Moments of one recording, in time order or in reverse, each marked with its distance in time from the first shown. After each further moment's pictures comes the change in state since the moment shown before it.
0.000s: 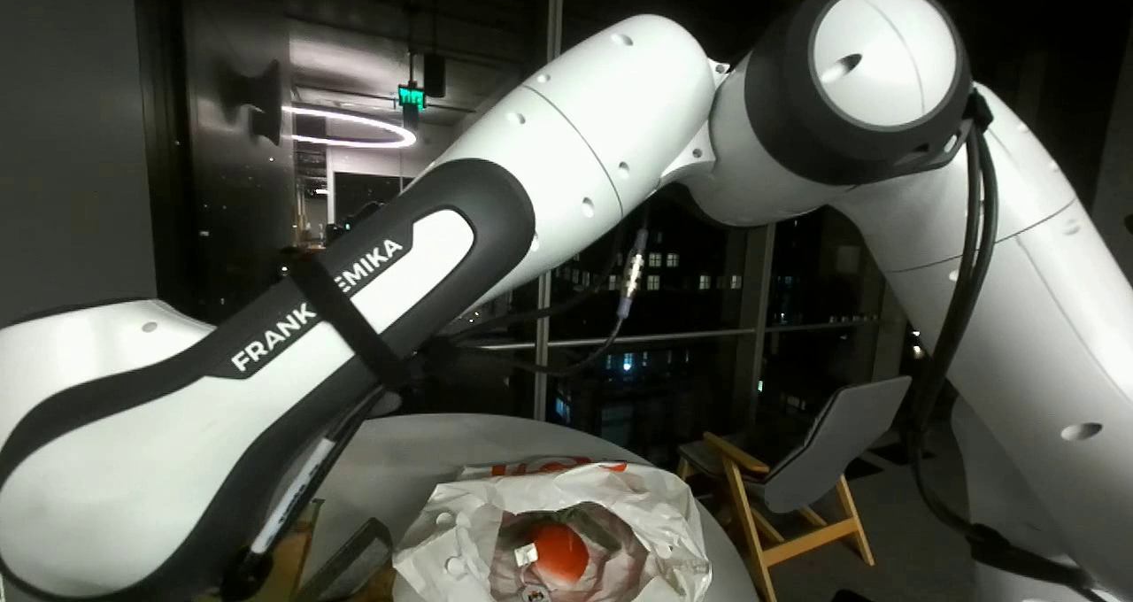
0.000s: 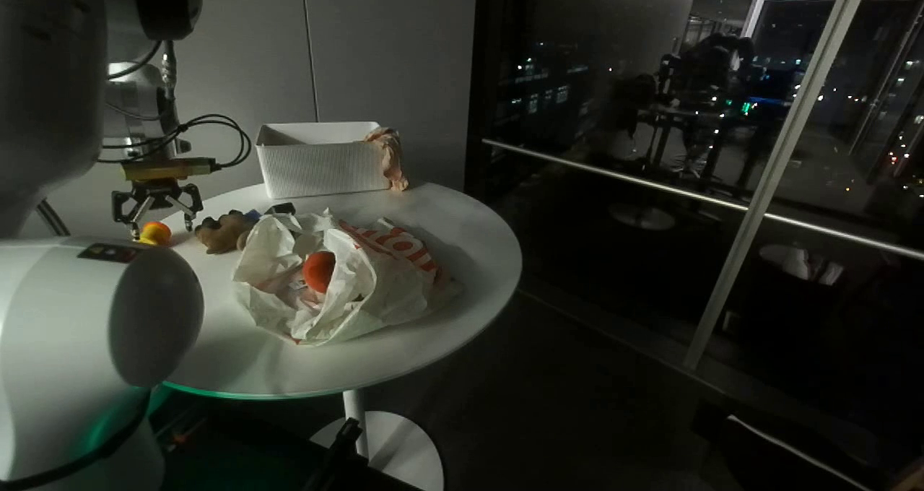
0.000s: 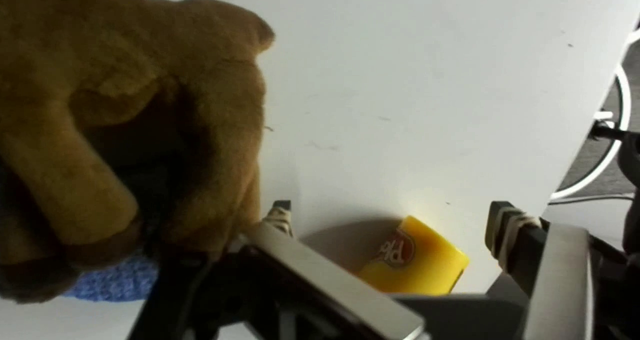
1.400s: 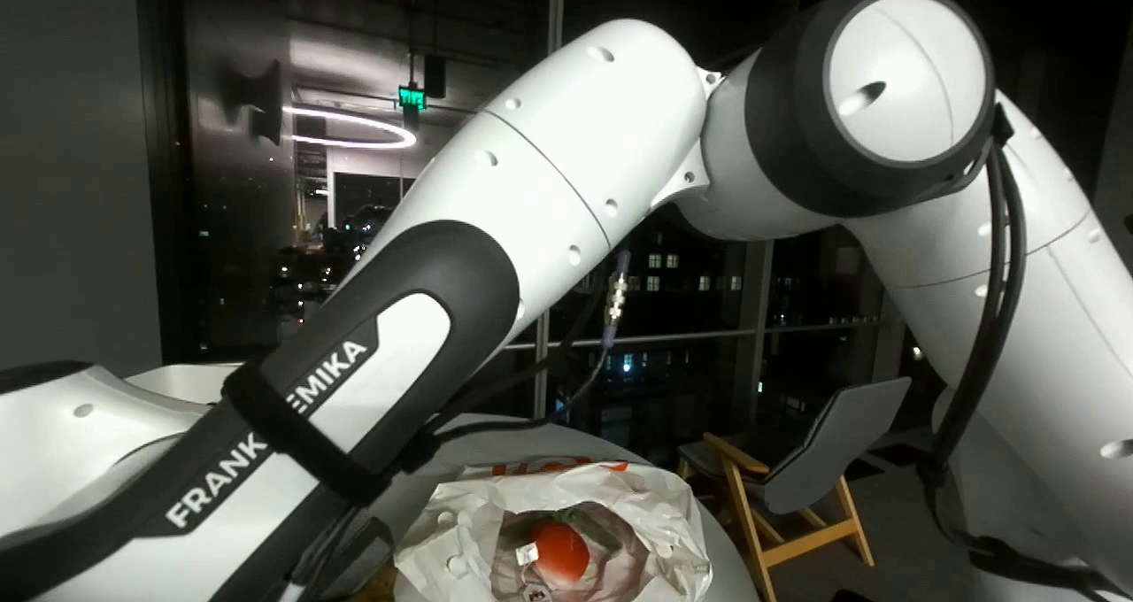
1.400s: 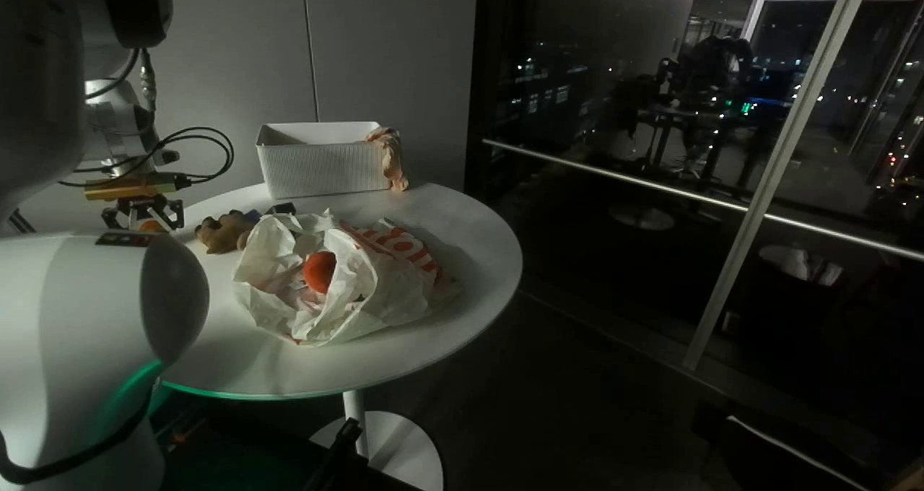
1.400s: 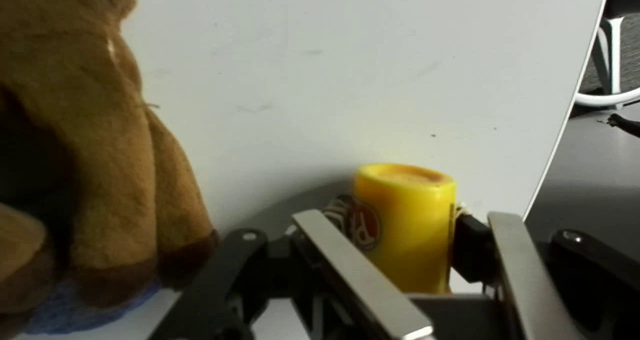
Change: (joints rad) arm 0.189 0.044 -0.146 0.012 -0.036 0.149 0.371
